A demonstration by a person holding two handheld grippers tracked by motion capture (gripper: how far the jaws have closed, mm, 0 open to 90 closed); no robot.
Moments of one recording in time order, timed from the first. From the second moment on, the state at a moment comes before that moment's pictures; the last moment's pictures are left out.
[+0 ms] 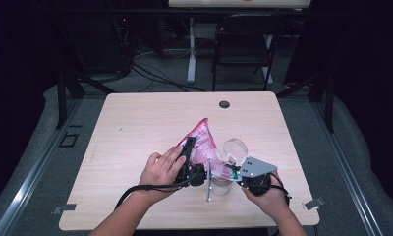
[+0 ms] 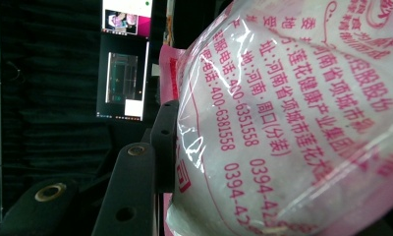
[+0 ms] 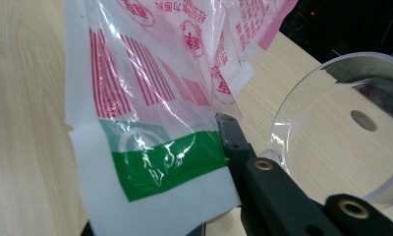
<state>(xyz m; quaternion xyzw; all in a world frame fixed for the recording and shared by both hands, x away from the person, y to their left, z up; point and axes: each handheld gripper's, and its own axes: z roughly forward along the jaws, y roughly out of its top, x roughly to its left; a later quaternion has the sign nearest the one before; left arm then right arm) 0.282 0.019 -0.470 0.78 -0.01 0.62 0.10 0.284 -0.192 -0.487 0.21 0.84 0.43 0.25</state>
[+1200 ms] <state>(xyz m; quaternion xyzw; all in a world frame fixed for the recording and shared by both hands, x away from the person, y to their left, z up) 0.280 0.017 -0.470 0.78 -0.02 0.62 0.10 0.286 -0.195 -0.489 0.21 0.84 0.43 0.25</state>
